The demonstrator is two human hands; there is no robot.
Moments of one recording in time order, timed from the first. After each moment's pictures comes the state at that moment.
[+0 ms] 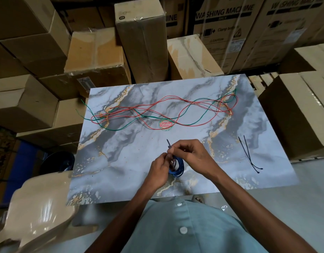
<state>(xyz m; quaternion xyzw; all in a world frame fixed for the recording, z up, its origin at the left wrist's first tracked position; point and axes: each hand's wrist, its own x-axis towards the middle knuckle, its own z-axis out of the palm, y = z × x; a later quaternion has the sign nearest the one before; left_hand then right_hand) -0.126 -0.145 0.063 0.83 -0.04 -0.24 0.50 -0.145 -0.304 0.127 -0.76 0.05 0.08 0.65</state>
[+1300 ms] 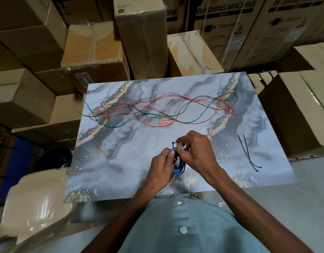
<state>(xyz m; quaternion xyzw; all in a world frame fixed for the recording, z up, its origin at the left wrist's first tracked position) -0.134 -0.148 0.077 0.84 -0.13 -0.13 0.50 -0.138 -0.301 0.126 -0.94 0.06 -0.06 0.32</state>
